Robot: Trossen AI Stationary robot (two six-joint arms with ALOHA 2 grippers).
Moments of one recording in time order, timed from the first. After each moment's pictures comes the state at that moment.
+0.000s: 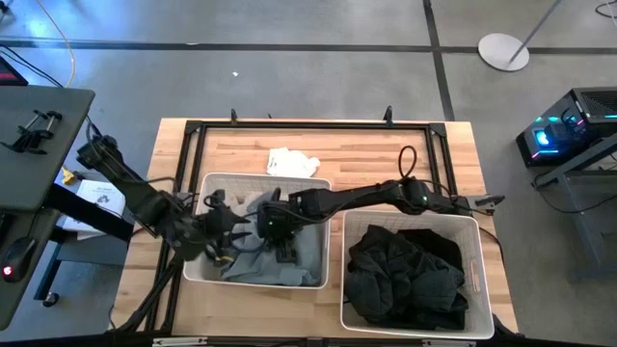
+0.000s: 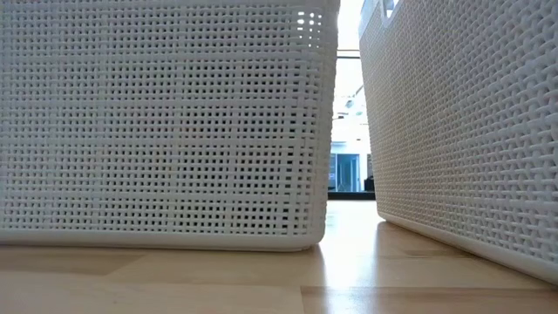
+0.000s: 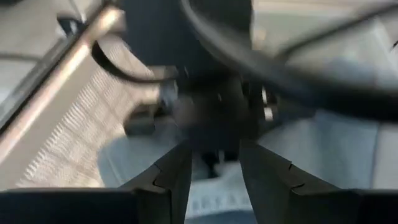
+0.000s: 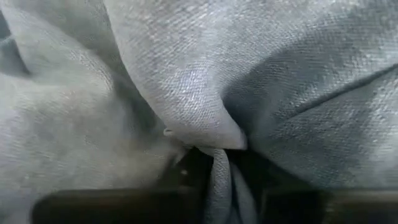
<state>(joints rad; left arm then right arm) -0.69 1.10 1.06 -0.78 -0.70 -0.54 0.13 2.41 2.24 -0.85 -0.12 -0.01</state>
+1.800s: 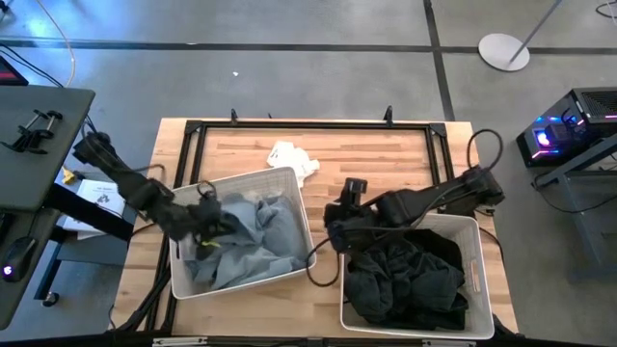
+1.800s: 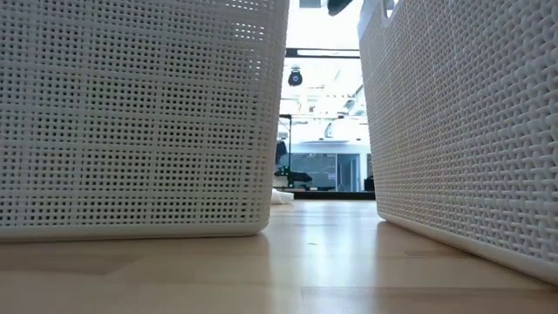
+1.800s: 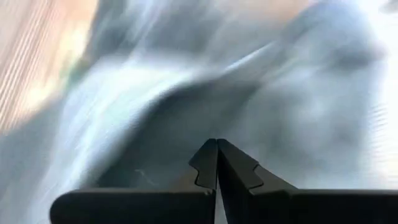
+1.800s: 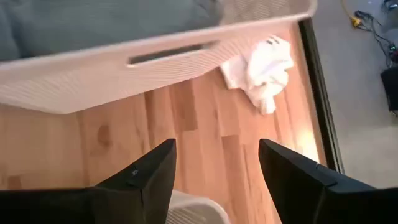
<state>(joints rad) -0.65 0.86 0.82 -0.83 -0.43 -0.80 0.37 1.82 1.89 -1.28 0.56 0.29</state>
